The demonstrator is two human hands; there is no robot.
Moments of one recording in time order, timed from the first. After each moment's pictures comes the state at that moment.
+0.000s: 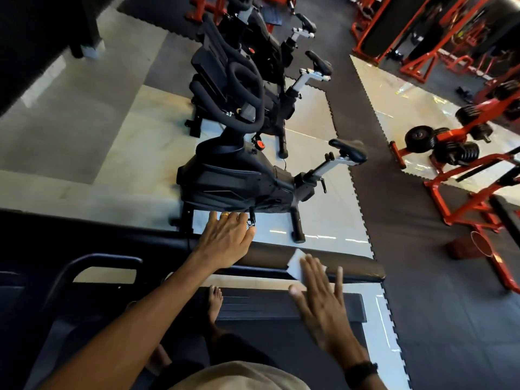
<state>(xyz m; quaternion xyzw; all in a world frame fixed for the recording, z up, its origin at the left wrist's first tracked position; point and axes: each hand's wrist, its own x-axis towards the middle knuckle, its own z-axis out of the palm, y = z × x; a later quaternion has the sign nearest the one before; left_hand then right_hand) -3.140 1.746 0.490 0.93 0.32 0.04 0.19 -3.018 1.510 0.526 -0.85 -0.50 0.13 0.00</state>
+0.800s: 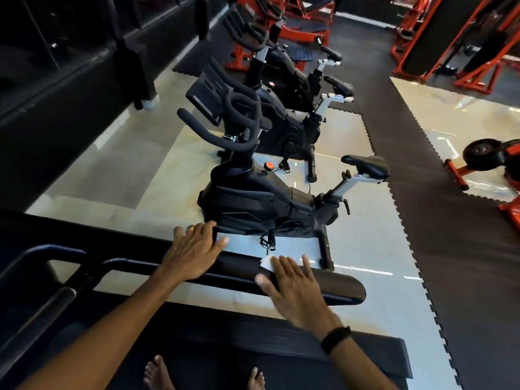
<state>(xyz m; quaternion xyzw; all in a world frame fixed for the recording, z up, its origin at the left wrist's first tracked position) -3.101 1.698 0.495 0.87 0.47 -0.04 0.16 -2.914 1.522 0.533 -0.76 -0.61 0.22 -0.02</state>
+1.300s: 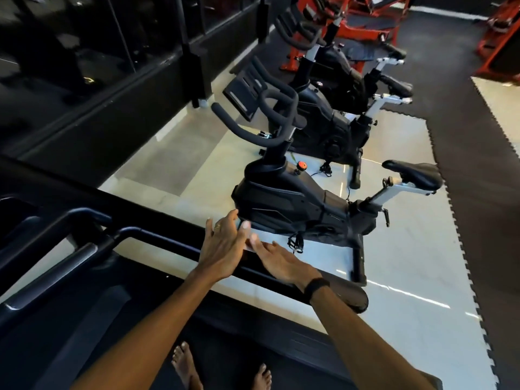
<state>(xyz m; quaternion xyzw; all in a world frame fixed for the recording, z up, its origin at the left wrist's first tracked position) -3.043 1.629 0.500 0.76 0.55 0.16 0.31 -2.886 1.574 0.540 -0.65 -0.59 0.47 0.07</state>
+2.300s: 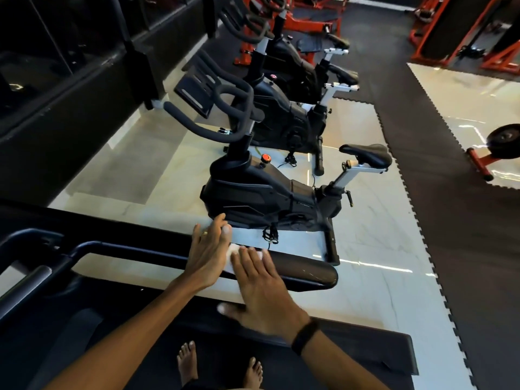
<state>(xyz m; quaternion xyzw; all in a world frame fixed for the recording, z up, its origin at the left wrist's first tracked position) -3.028 1.608 0.506 0.76 0.48 0.18 0.39 -2.905 1.488 0.513 -0.64 -0.75 0.14 -0.04</state>
